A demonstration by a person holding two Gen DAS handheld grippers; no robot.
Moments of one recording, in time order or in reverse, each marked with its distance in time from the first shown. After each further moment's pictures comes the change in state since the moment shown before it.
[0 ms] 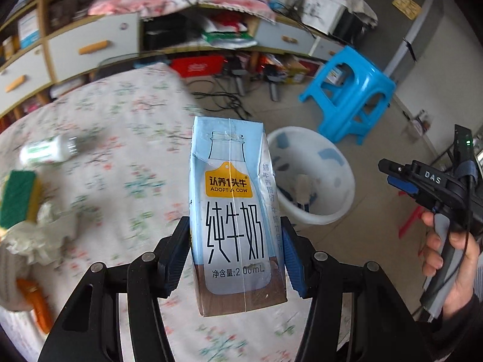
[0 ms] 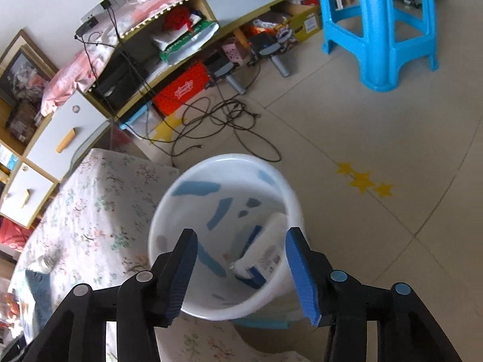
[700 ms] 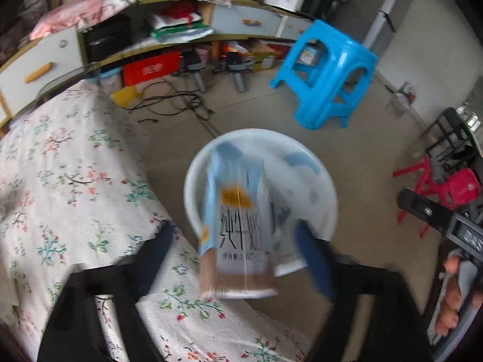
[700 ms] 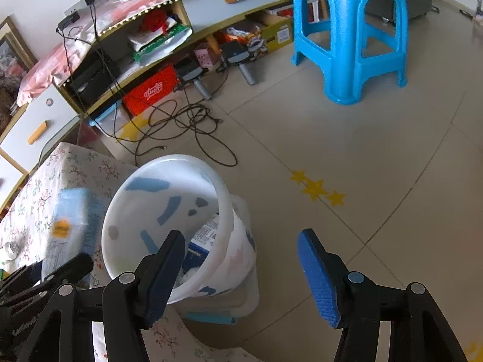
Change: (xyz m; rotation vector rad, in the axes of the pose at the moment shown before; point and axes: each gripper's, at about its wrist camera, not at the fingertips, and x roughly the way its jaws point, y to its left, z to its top) left arm 0.078 -0.077 0.042 0.118 0.023 -0.030; right arm -0.021 -0.029 -0.002 -0.044 -0.020 -0.126
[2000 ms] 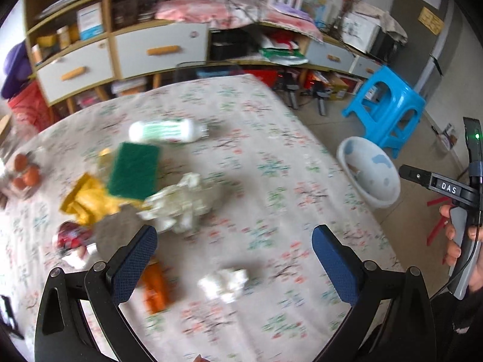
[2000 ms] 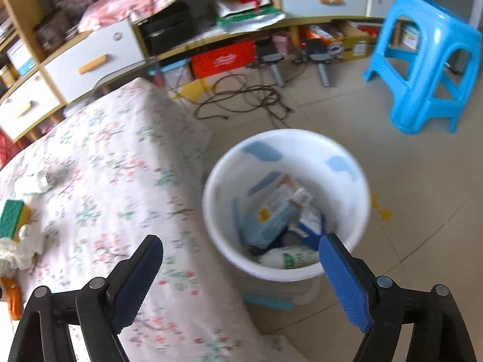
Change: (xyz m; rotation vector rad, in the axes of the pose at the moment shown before) left arm -0.173 0.193 -0.123 -0.198 -0.093 0.211; right arm 0.006 0.153 -0.042 -0.296 0.045 0.050
